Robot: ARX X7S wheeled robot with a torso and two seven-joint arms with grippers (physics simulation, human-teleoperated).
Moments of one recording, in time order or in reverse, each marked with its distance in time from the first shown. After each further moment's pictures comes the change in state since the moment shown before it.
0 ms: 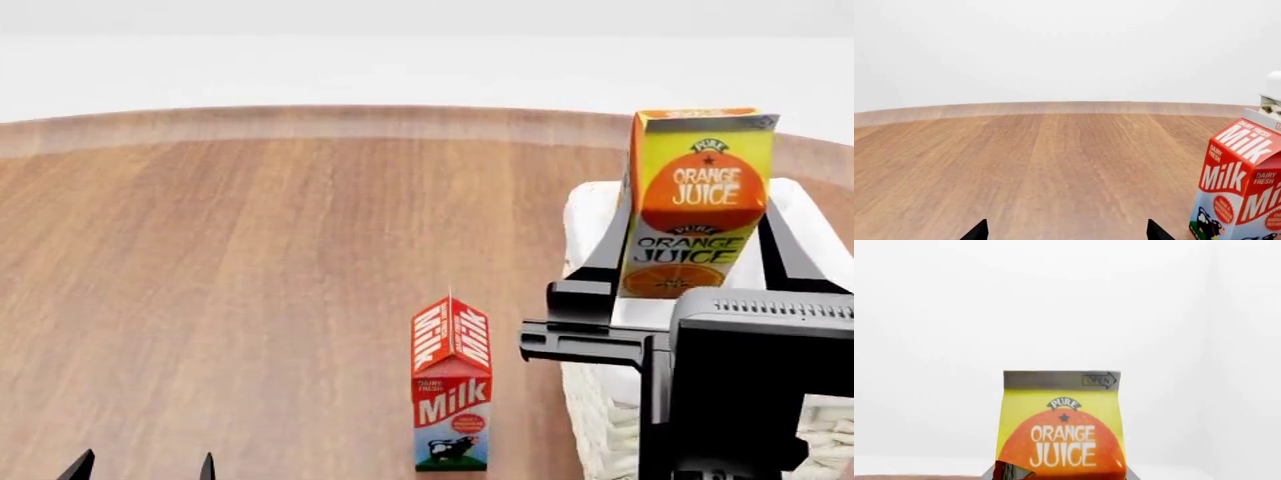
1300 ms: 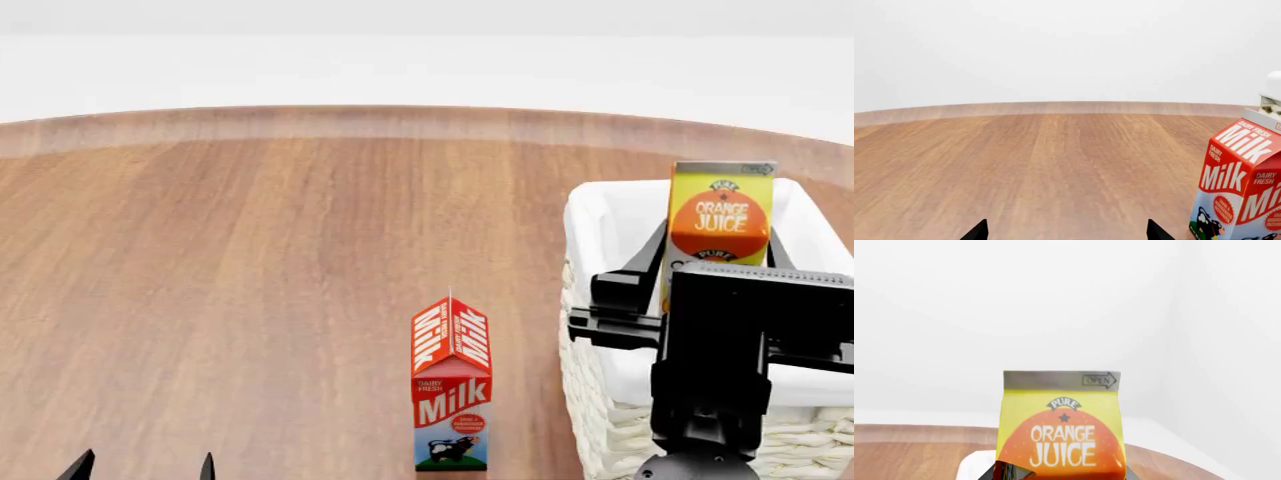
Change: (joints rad) left arm -0.004 -0.009 0.014 -0.002 -0.010 0.005 -0.011; right arm 0.122 -0.063 -0.061 0.580 -0.101 -0.243 -0.035
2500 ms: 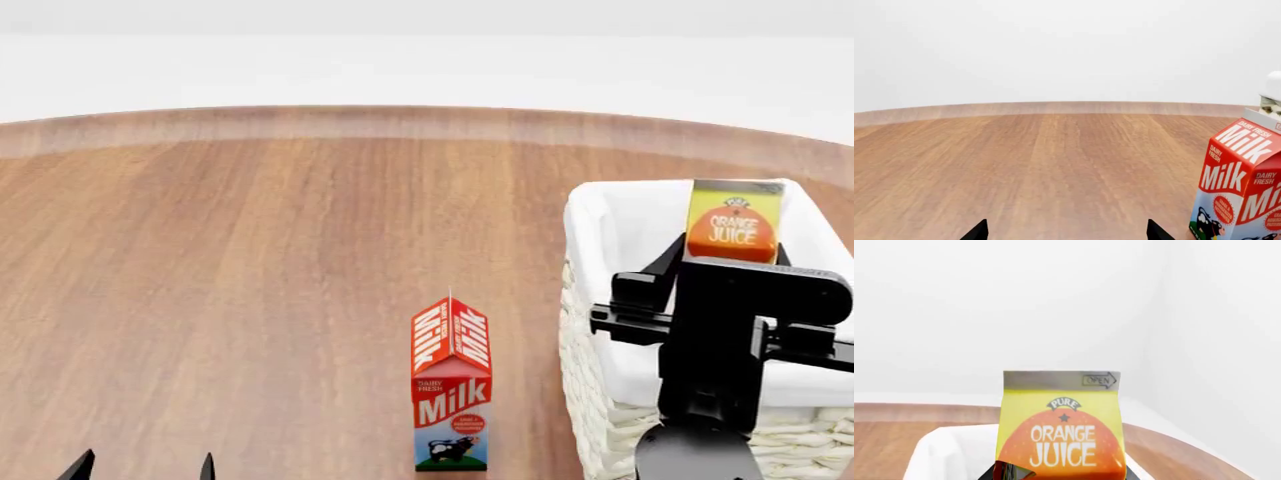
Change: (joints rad) left arm -0.004 -0.008 0.012 -0.001 -0.008 0.005 -0.010; right arm 0.130 -0.057 -0.022 0.422 -0.039 -0.193 -0.017
